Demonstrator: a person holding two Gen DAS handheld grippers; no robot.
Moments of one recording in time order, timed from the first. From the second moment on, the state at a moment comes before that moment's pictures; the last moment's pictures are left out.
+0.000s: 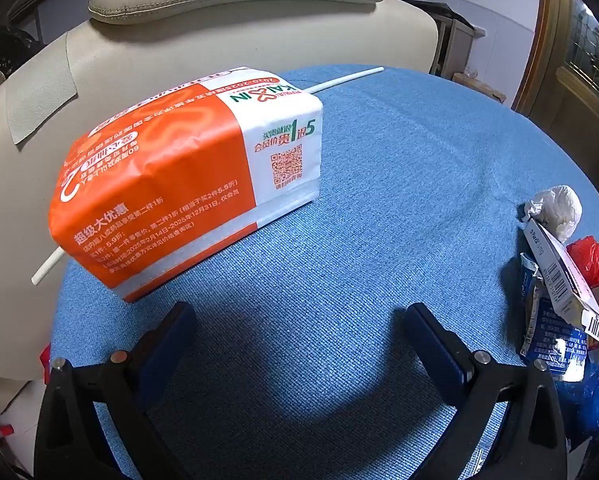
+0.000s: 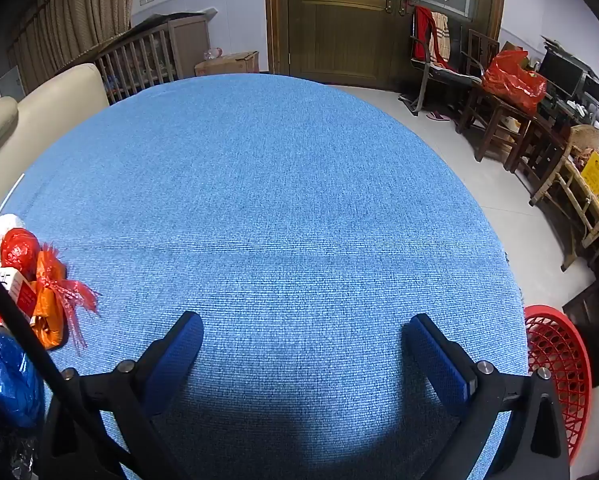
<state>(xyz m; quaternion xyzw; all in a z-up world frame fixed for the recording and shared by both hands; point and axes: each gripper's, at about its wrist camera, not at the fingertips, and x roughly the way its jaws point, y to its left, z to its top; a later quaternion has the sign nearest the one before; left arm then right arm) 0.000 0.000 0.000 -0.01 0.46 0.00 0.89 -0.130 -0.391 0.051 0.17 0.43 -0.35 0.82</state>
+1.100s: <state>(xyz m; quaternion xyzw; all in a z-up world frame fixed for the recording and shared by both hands) -0.209 -0.008 0.074 0.05 0.37 -0.20 0.91 -0.279 -0.246 0.118 0.20 0.35 -0.19 0.89</state>
